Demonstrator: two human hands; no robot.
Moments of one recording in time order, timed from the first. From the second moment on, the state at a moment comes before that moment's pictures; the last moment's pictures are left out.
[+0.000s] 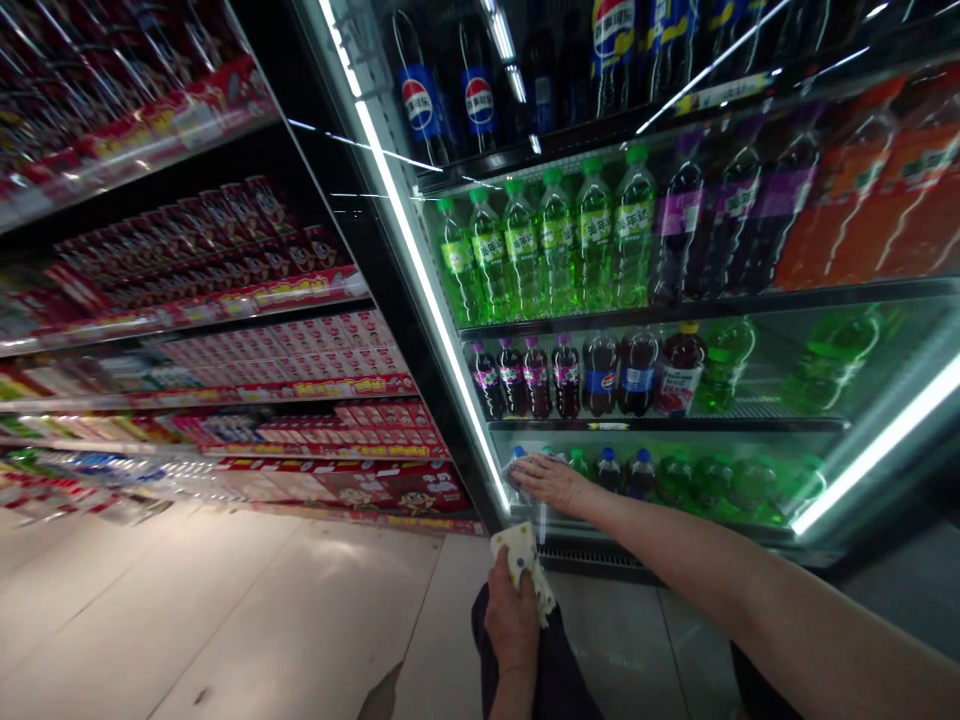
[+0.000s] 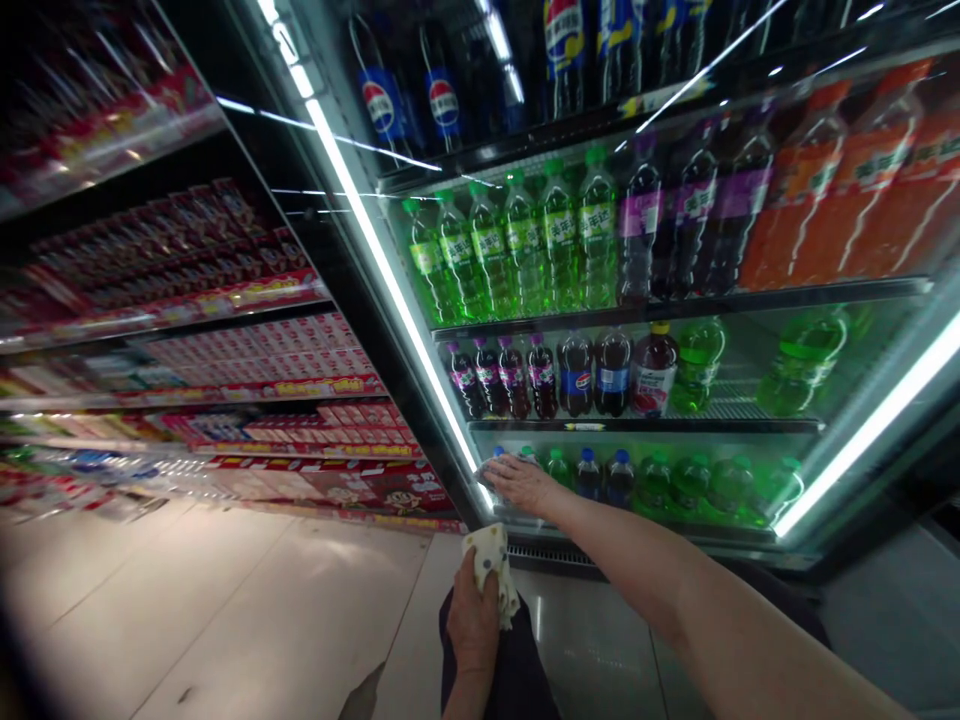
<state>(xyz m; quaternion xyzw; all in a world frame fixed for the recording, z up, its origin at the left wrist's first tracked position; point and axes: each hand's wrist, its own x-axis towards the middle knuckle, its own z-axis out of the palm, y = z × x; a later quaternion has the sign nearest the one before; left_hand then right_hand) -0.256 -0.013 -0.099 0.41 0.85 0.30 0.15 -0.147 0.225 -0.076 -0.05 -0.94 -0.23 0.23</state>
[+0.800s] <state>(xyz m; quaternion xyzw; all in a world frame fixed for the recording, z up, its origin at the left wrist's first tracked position) -0.255 -0.003 -0.094 0.43 0.86 0.26 0.10 0.166 0.195 -0.117 -0.22 -0.91 -0.26 0.21</state>
